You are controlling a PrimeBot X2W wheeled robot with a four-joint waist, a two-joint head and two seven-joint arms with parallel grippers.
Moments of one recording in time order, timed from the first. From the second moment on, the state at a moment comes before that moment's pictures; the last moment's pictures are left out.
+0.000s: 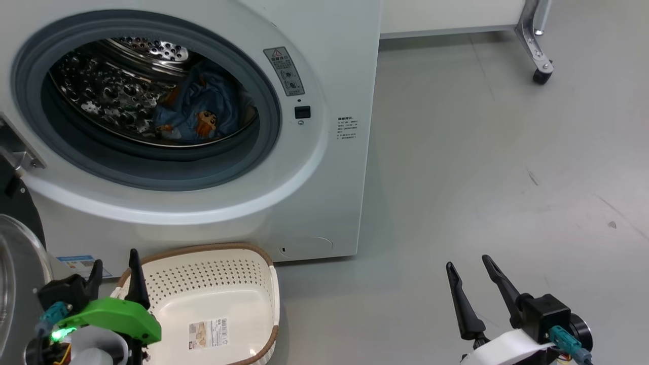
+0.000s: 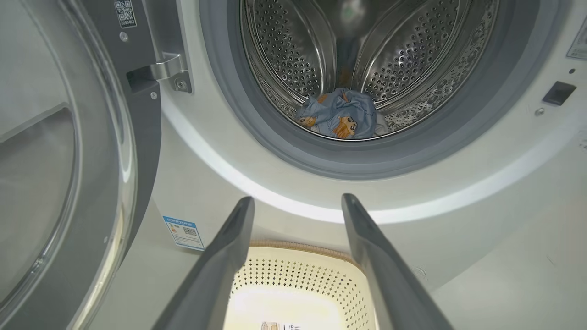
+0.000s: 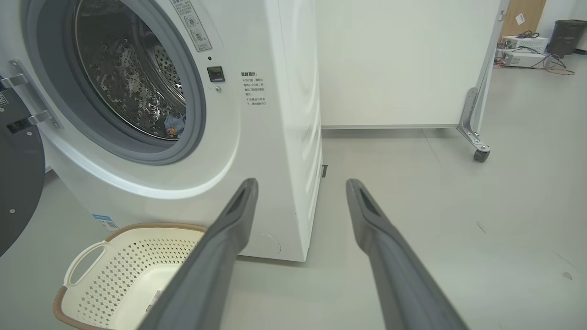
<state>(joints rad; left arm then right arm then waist) -0.20 0.10 0.00 0.62 -0.45 -0.12 -0.25 0.08 -0.04 0.24 0.17 0.18 0.10 -0.26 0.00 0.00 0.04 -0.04</state>
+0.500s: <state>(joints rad) 0.04 0.05 0.03 0.40 -0.39 -0.09 -0.25 0.12 -0.07 0.22 0.16 0.16 0.11 -0.26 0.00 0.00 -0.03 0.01</state>
